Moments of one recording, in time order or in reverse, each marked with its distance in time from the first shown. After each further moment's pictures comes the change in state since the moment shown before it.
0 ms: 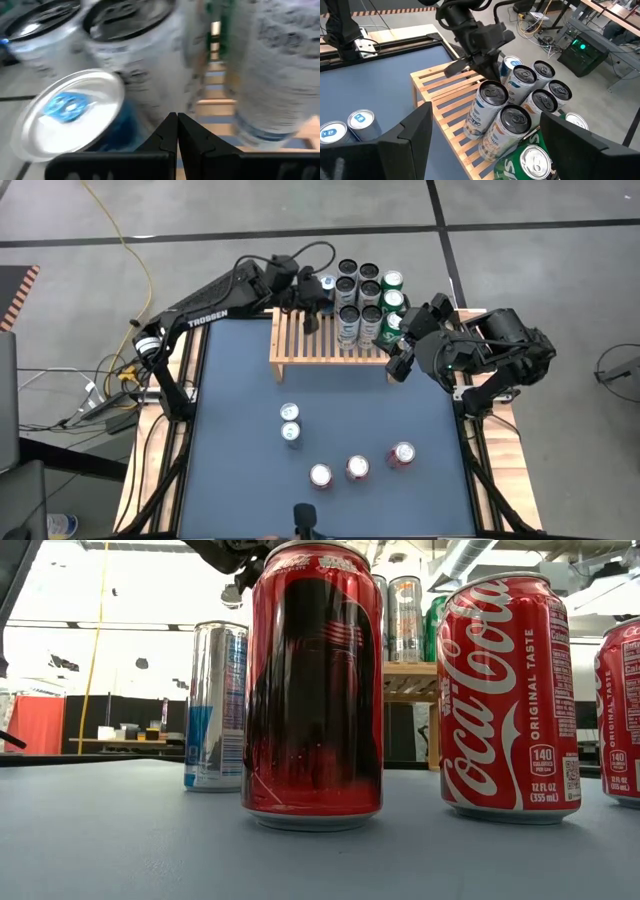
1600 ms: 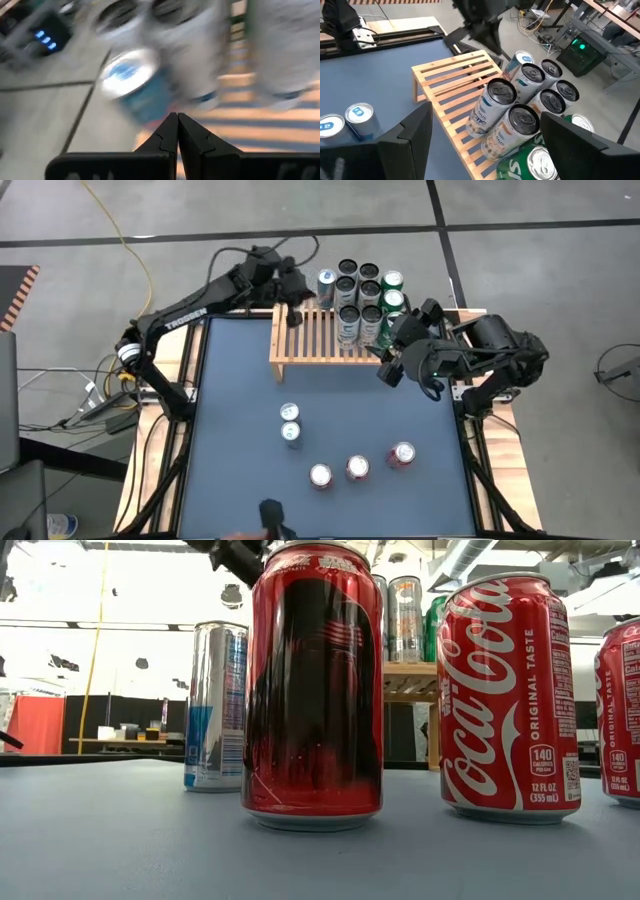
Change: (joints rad) left arm 0.057 -0.133 0.002 -0.182 -0.099 0.107; right arm 0.000 0.044 0.000 0.000 -0.006 -0.004
